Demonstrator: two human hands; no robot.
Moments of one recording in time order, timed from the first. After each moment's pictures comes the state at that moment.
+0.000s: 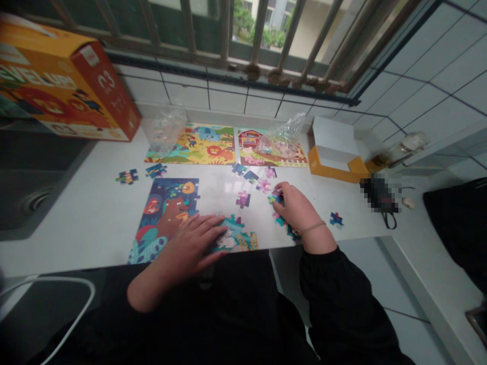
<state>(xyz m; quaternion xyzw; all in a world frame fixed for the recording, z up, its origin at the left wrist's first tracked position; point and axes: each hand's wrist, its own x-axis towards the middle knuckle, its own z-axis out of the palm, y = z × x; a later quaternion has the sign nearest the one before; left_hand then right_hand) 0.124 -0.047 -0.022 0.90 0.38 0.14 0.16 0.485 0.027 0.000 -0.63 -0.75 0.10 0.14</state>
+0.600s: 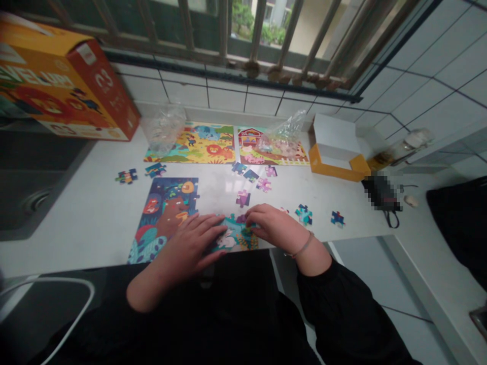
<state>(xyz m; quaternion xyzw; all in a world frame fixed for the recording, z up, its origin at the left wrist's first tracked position) 0.125 -0.048 -0.022 0.90 0.38 0.14 0.15 0.431 -0.013 0.015 -0.39 -0.89 0.23 0.11</state>
